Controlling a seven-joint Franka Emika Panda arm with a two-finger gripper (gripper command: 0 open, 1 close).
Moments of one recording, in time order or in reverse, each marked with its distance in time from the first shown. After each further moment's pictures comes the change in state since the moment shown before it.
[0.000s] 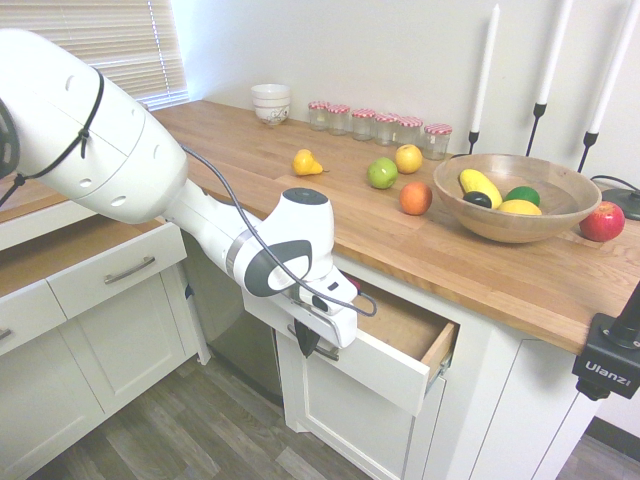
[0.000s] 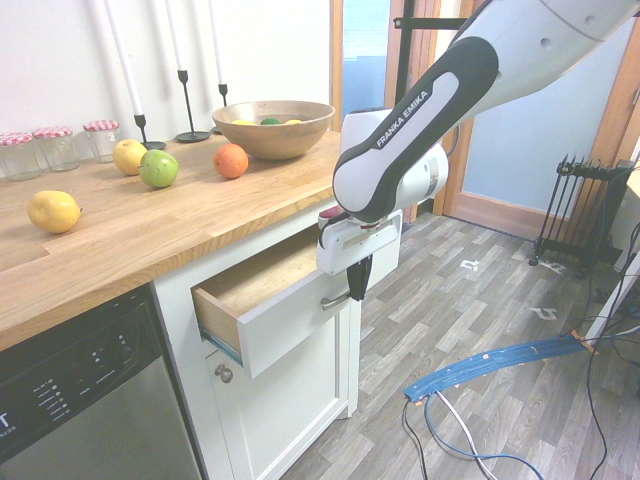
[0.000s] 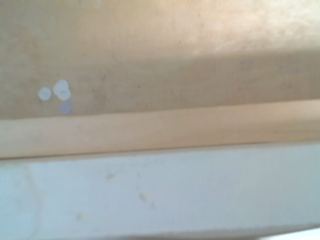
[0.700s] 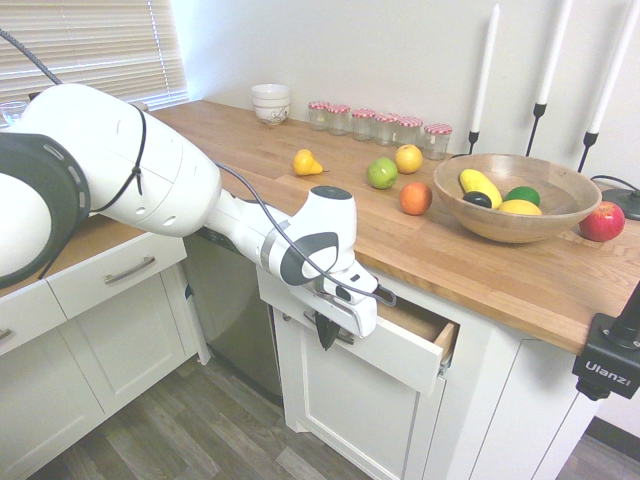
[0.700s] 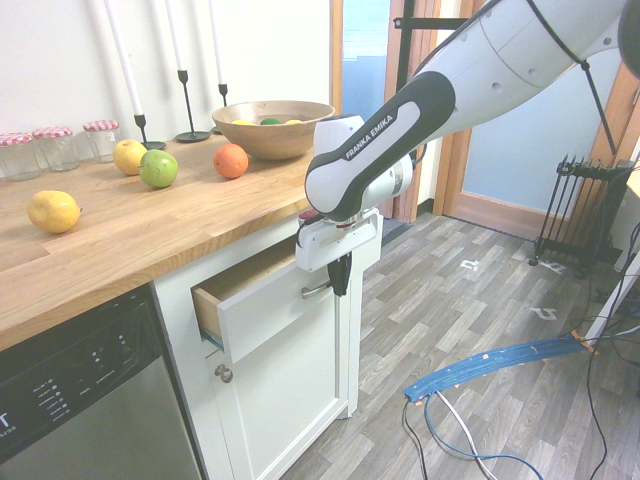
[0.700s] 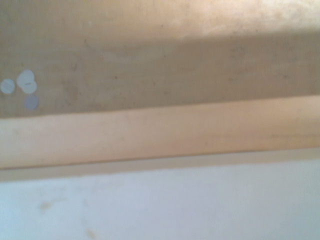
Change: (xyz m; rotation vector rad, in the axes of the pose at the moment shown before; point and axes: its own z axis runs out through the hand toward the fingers) arm 0.040 -0.039 0.015 -0.041 0.000 0.009
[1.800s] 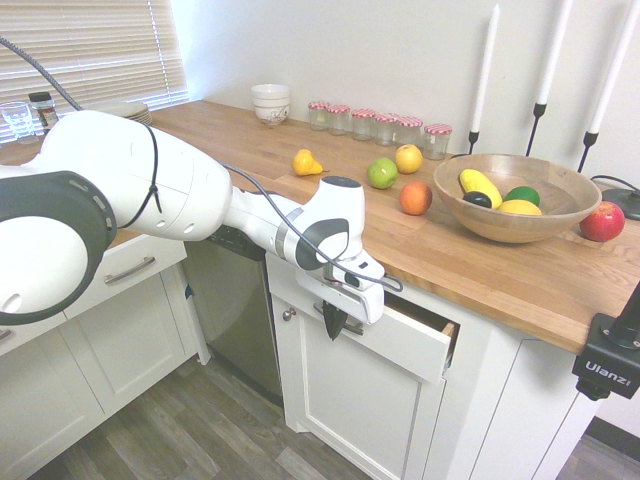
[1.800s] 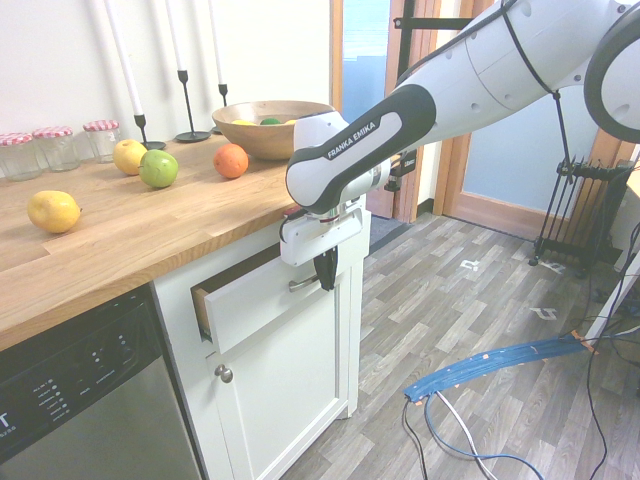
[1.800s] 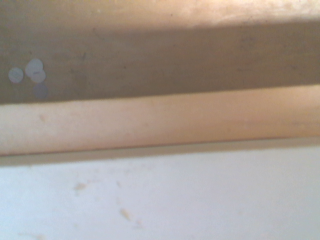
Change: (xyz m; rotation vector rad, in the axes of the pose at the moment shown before) arm 0.014 -0.026 -0.006 -0.027 -0.008 -0.005
